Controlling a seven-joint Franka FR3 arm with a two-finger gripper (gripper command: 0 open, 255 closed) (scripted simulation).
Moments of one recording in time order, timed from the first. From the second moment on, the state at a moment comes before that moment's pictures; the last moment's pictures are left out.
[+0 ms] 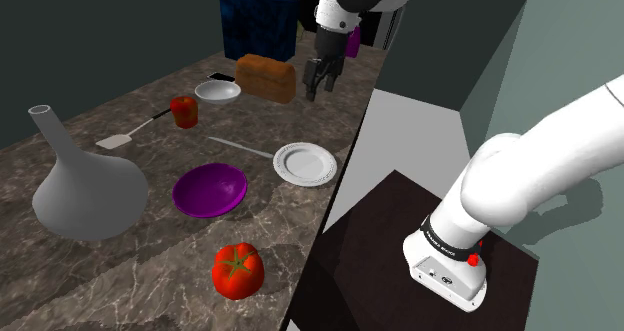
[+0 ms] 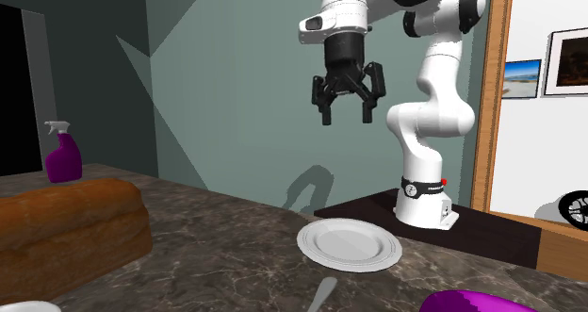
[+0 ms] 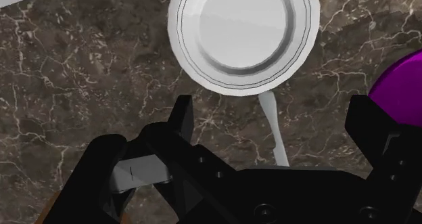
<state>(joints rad) 0.06 -0.39 0.06 -2.33 0.10 1.96 -0.10</state>
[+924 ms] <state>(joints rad) 0.11 0.11 0.13 -2.13 0.00 2.30 -0.11</state>
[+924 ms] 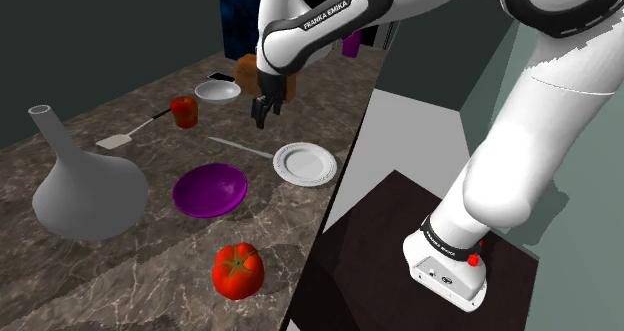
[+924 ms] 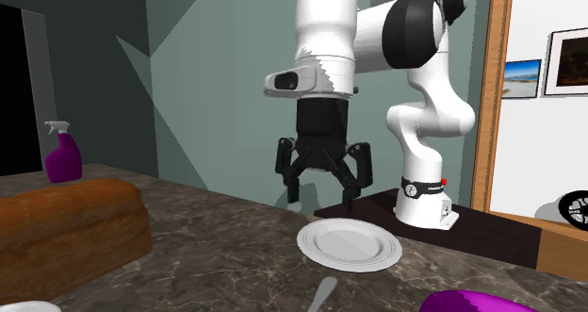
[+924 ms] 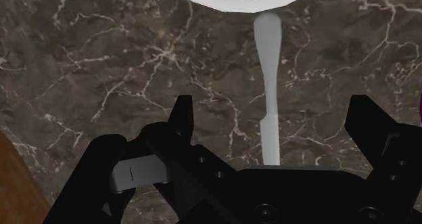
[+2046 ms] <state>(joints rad) 0.19 0.53 0.12 -1.85 -0.14 2.47 -0.08</state>
